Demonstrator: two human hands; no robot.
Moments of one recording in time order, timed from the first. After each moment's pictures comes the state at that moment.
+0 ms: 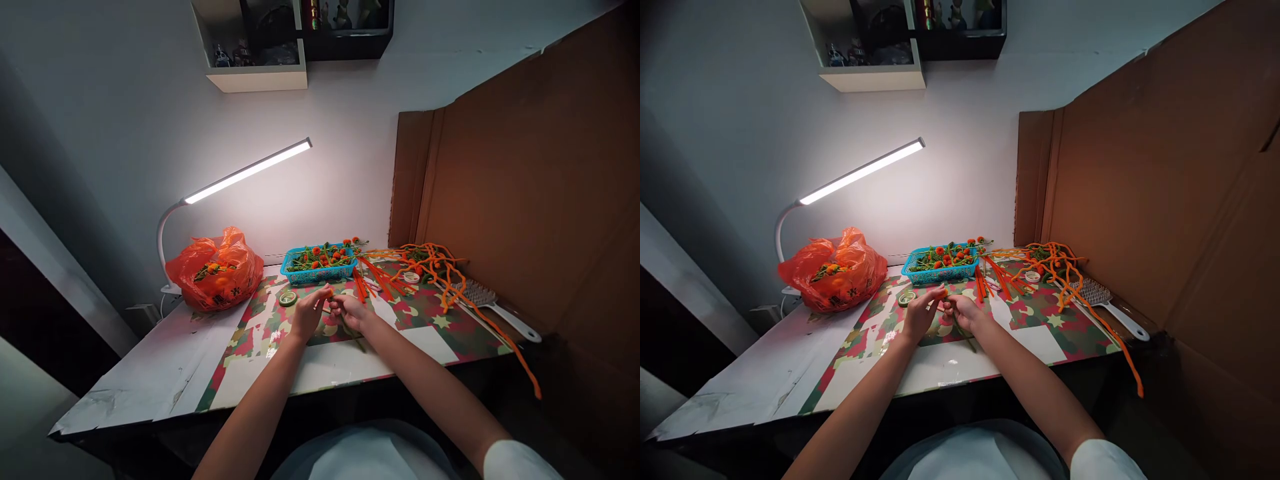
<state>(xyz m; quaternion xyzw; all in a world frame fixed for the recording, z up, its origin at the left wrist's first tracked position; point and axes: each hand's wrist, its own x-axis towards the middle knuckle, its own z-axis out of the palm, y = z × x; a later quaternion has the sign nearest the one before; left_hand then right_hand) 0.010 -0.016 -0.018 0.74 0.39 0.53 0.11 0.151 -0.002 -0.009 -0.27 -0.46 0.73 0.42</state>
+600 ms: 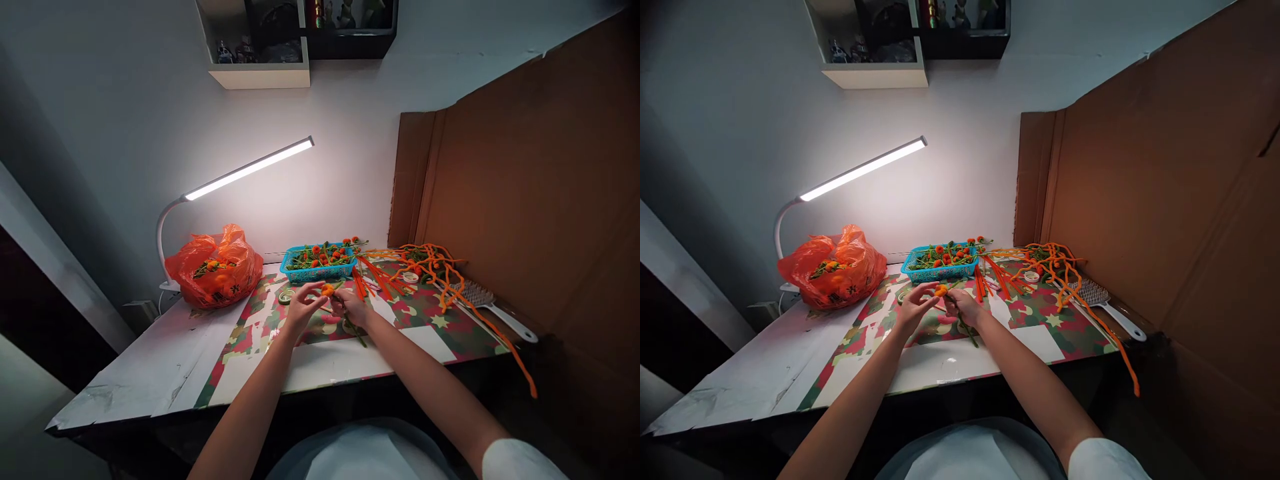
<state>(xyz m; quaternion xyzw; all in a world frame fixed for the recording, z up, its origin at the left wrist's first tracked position) 0.001 -0.018 -0.009 0.65 0.37 0.57 0.33 0.158 -0.004 -0.007 -0.27 -0.51 0.71 0.41</state>
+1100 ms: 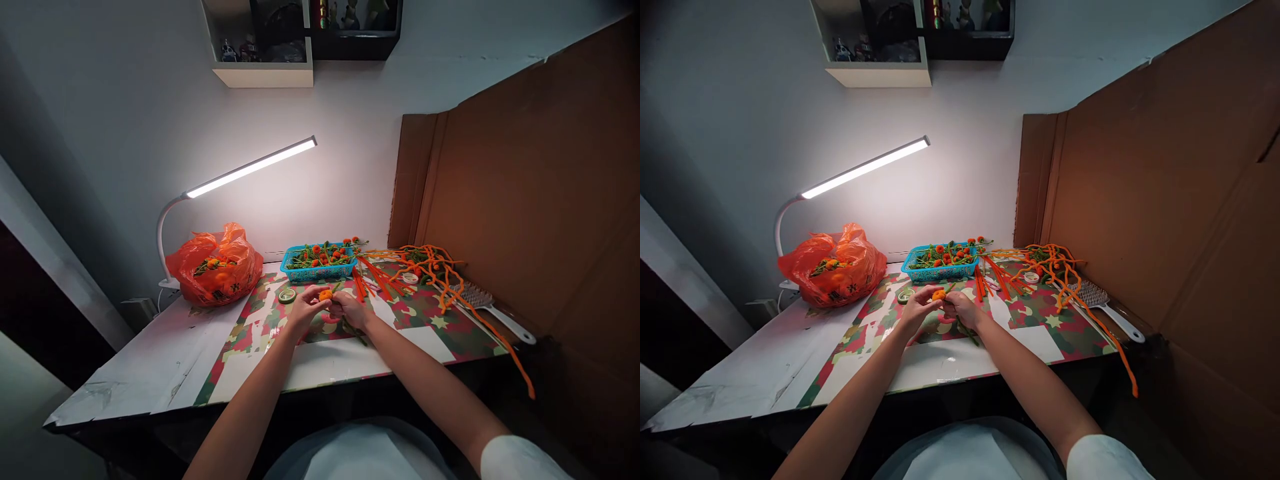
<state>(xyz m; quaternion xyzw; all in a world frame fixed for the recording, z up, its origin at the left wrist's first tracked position) 0.006 -0.015 -0.015 0.65 0.35 0.55 0.40 0.156 -0.006 -0.013 -0.23 -0.56 0.69 0.39</state>
